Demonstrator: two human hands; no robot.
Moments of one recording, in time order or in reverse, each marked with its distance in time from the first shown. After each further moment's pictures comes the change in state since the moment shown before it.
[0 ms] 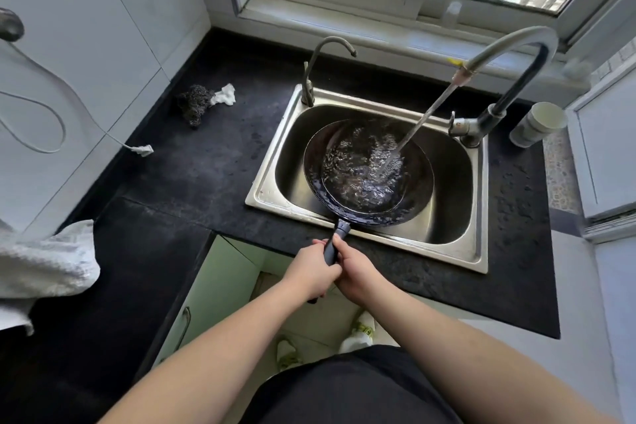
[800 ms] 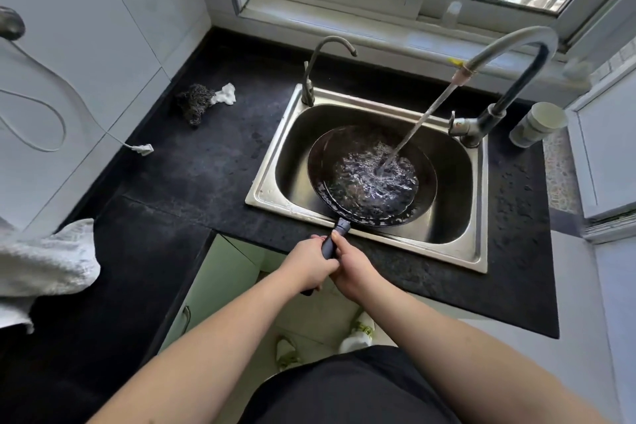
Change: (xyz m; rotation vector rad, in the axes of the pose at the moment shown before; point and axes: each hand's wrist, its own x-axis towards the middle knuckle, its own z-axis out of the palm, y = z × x) left_hand 0.004 0.004 -0.015 0.008 -0.074 0.020; right_hand 0.003 -0.001 0.009 0.072 0.038 -0.013
